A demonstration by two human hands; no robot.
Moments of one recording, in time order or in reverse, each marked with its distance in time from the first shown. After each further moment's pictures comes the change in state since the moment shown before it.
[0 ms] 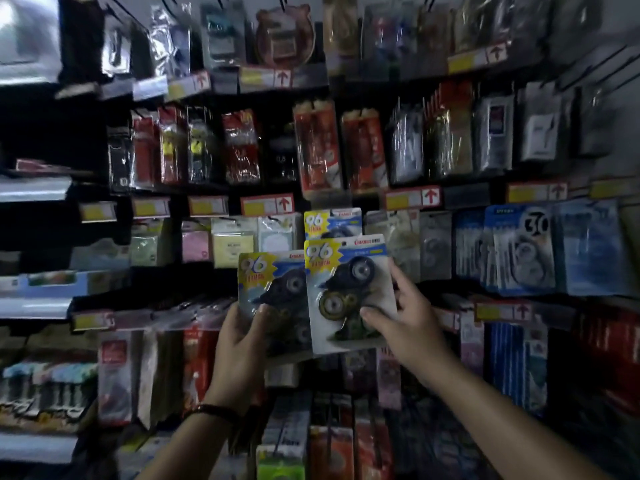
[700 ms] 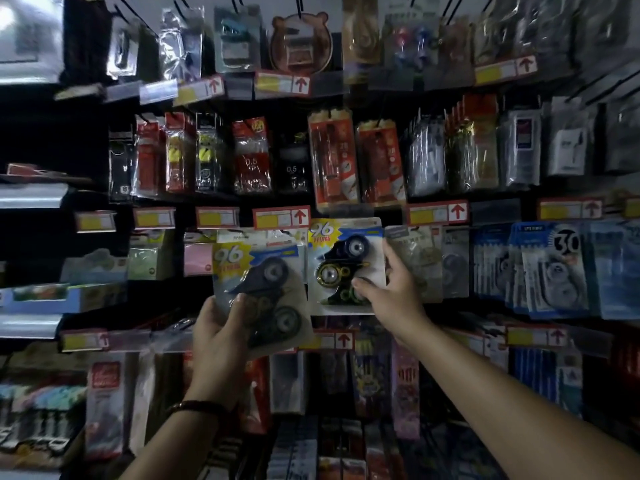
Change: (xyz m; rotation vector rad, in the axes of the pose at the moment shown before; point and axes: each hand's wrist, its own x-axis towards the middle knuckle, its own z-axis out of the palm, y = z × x) left_hand 0.058 0.019 -0.025 -0.141 0.111 0.005; right_hand 0.100 -0.011 0.052 -0.062 0.137 -0.028
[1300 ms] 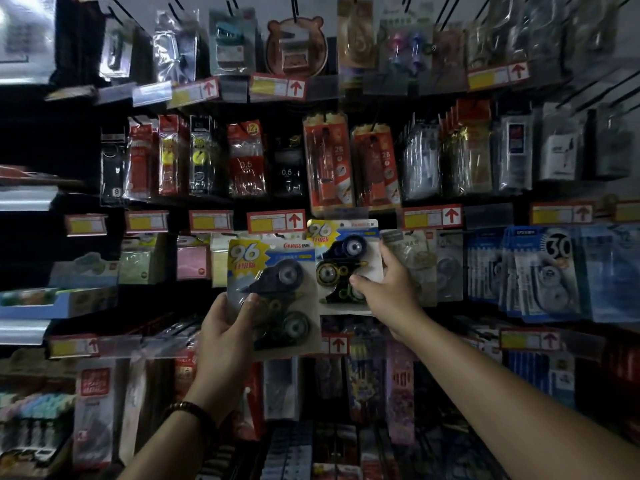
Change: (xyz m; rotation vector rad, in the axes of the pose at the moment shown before) left_hand -0.003 0.009 0.010 0.012 -0.127 -0.030; right_hand 0.000 -0.026 -0.004 -0.077 0.000 0.043
